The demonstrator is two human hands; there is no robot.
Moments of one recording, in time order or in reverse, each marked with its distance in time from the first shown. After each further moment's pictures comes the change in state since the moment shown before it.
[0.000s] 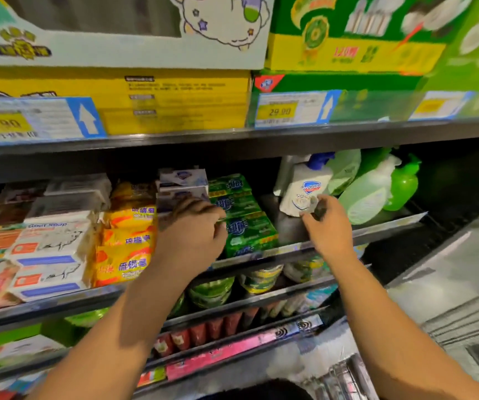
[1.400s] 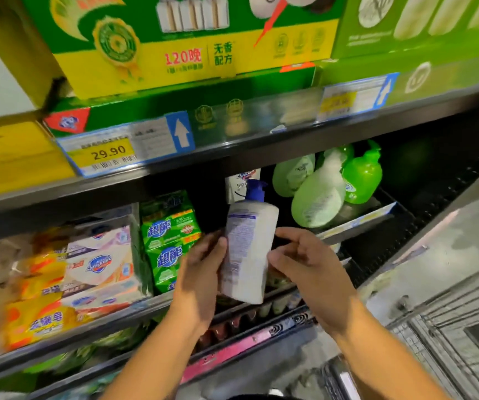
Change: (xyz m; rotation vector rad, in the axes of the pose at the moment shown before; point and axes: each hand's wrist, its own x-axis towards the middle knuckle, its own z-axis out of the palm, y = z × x) left_hand 0.033 0.142 0.076 -1.590 -0.032 -0.645; right_hand -0.028 0.024 -0.087 0.878 -0.351 0.224
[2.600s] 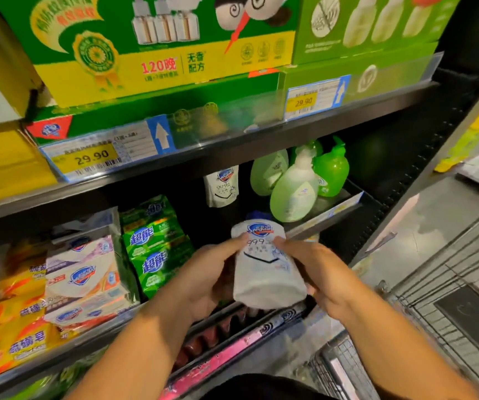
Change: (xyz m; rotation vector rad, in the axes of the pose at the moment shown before) left_hand -0.012 0.034 0.025 0.226 -0.347 -0.413; right_hand -0.016 -0.017 -0.020 0.050 -0.023 0.346
